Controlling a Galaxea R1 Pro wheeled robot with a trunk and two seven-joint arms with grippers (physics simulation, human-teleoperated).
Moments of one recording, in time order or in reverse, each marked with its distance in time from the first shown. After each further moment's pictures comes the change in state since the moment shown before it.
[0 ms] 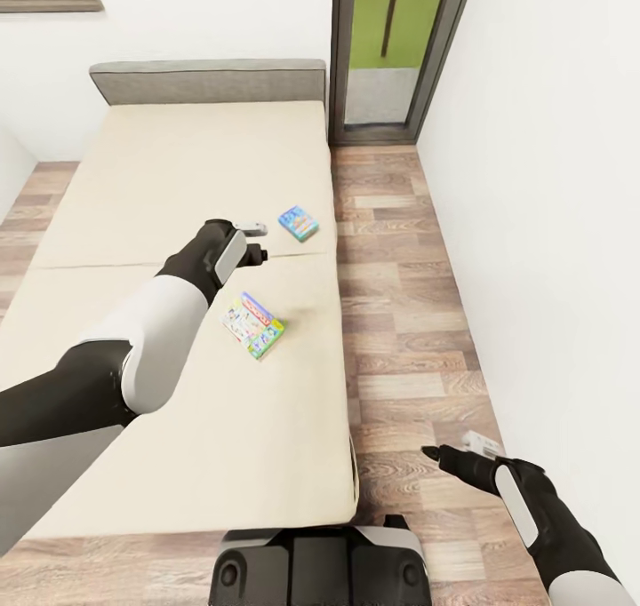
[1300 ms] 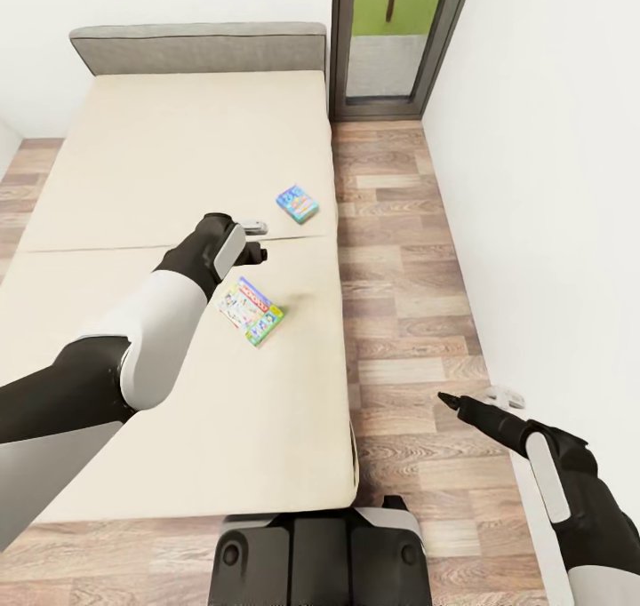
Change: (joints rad) left arm -0.015 0.001 -0.005 -0.007 0.000 0.065 -0.001; right arm 0.000 -0.002 -0.121 -0.324 -0.014 0.058 0.067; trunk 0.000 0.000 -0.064
